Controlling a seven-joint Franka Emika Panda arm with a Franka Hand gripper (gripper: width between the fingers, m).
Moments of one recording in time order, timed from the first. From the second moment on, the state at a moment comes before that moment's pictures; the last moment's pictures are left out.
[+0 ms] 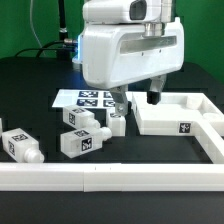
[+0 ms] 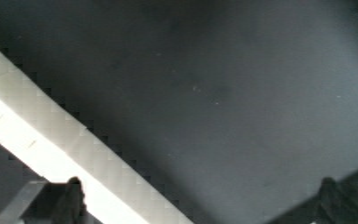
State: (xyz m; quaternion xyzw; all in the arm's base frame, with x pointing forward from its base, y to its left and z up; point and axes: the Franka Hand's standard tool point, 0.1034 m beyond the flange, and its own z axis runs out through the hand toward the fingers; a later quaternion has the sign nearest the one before) arm 0.597 0.017 0.085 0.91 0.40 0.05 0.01
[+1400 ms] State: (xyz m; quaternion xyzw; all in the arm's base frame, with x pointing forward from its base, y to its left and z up) arm 0.546 0.046 0.110 0.99 0.15 -0.01 -0.03
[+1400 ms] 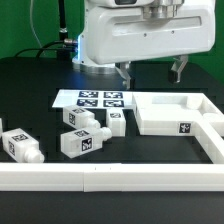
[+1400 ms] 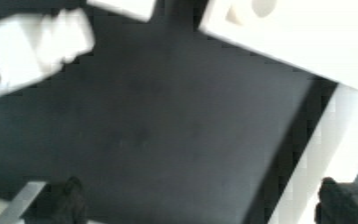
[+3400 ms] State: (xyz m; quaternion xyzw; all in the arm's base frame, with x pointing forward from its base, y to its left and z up) arm 0.434 0.061 0.034 1.00 0.07 -0.06 -0.03
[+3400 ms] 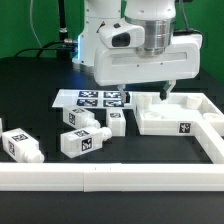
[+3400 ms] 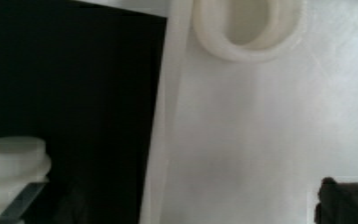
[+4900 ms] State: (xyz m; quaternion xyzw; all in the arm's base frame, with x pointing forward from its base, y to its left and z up) arm 0.424 0.048 0.015 1.00 0.05 -0.06 -0.02
